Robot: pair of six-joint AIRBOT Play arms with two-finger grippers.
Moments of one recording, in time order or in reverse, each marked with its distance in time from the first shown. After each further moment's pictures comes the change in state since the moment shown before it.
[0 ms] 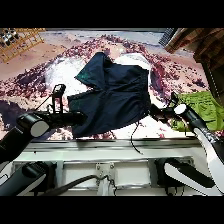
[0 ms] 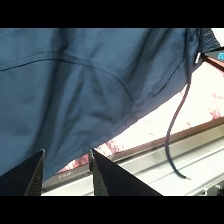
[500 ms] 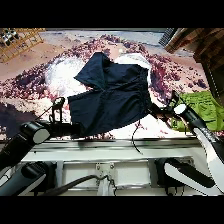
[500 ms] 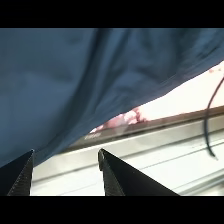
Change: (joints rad) left arm 0.000 0.053 -0.148 -0.002 -0.075 -0.072; right arm 0.000 -0.004 0.000 0.000 -0.035 -0.040
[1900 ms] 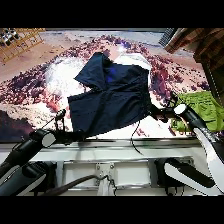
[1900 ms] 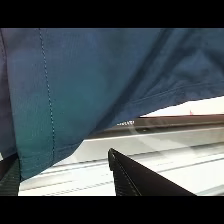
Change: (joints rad) left arm 0.000 -0.058 -0.181 -0.112 0.126 -0.070; right arm 0.000 0.000 0.000 -0.012 0.039 -0.025
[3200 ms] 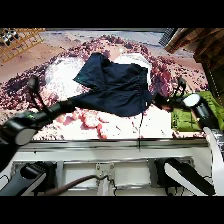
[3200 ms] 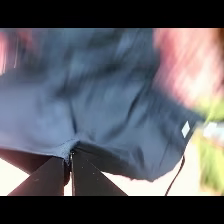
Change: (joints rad) left arm 0.112 0.167 0.342 0.246 0.225 0.050; right arm 0.000 0.116 0.227 0.026 0.163 -0.008
